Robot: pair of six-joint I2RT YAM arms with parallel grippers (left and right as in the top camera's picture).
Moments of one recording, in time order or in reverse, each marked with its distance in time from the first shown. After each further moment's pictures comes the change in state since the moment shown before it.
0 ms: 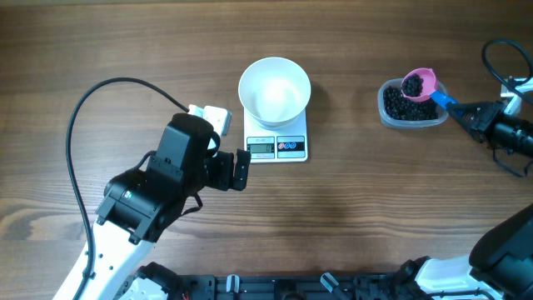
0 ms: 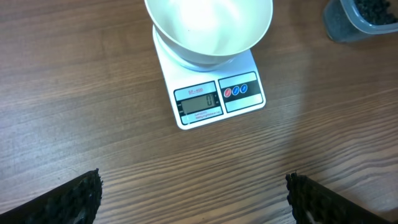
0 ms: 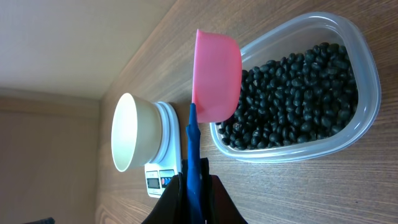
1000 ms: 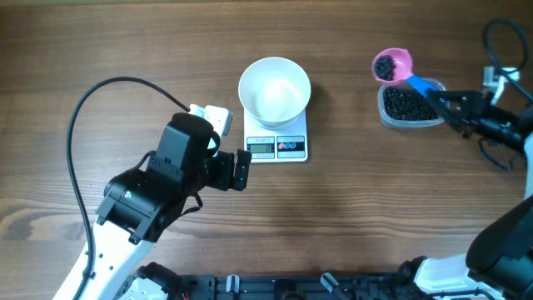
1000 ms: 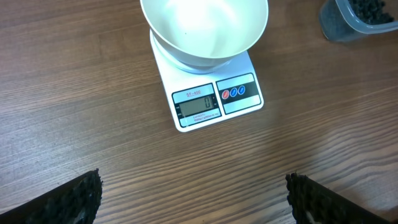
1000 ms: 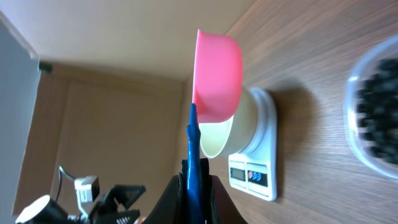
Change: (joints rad) left arm 0.000 0.000 0.000 0.007 0.007 0.014; right arm 0.125 0.000 0.000 -0.052 -0.326 0.049
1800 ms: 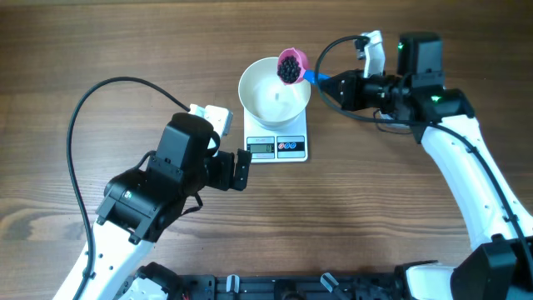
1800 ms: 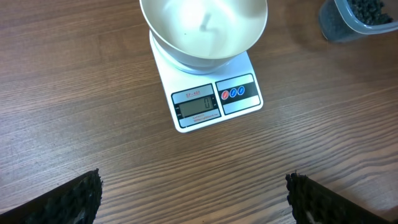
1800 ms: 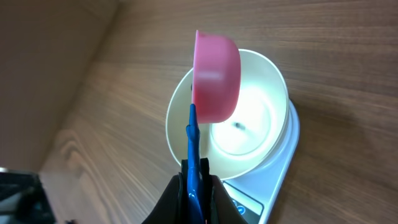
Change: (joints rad) left arm 0.000 0.000 0.000 0.003 0.000 0.000; right arm 0.706 -0.134 -0.006 0.473 0.661 0.277
